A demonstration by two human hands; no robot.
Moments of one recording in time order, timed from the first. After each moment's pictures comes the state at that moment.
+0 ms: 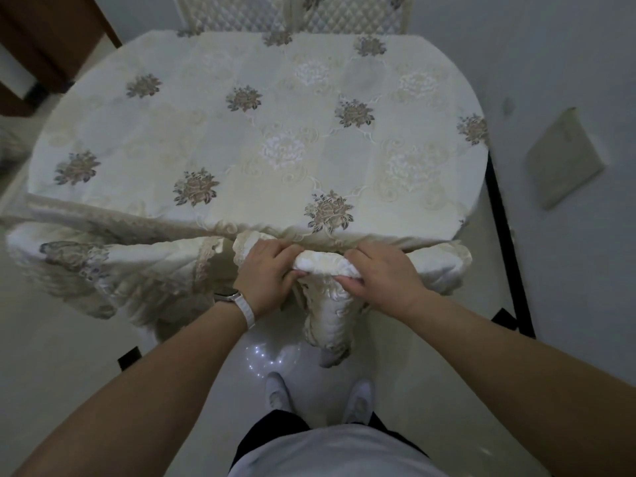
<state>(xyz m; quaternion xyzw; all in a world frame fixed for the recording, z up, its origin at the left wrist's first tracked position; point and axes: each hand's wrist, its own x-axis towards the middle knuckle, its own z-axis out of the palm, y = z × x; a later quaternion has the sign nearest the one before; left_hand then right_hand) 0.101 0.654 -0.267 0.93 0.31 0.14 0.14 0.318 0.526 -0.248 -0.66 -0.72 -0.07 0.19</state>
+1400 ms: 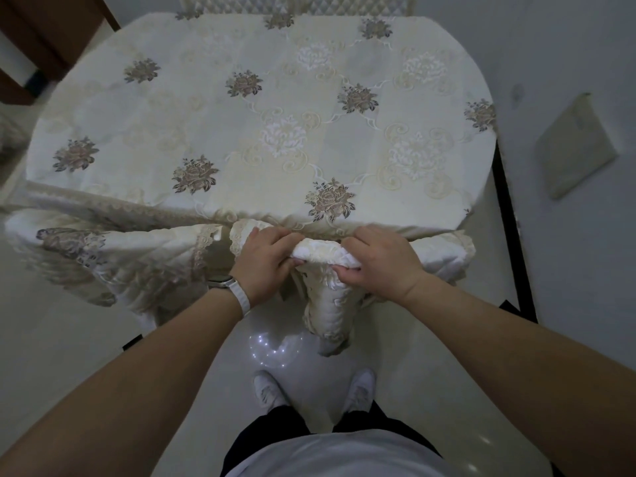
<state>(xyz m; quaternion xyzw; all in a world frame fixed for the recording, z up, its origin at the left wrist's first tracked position) 0.100 0.655 -0.264 0.93 0.30 0.12 0.18 0.321 0.538 -0.253 -0.62 -0.74 -0.12 0.24</state>
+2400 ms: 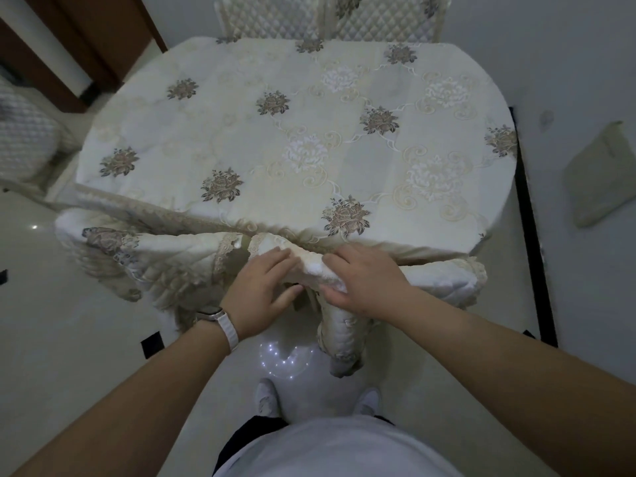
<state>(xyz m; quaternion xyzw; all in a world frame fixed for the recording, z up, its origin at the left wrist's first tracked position) 0.064 0.619 -0.234 0.92 0.34 0.13 0.16 0.291 0.545 -0.230 -0.61 -0.77 -0.02 0.16</state>
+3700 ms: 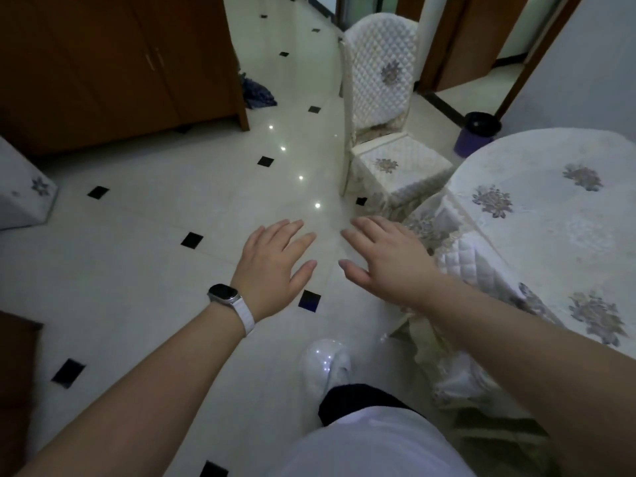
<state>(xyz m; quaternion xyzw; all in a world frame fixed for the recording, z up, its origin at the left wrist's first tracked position) -0.528 0.632 -0.187 0.67 0.71 0.22 -0.05 -0.326 0.755 -0.149 -0.25 -0.96 -0.03 0.11</state>
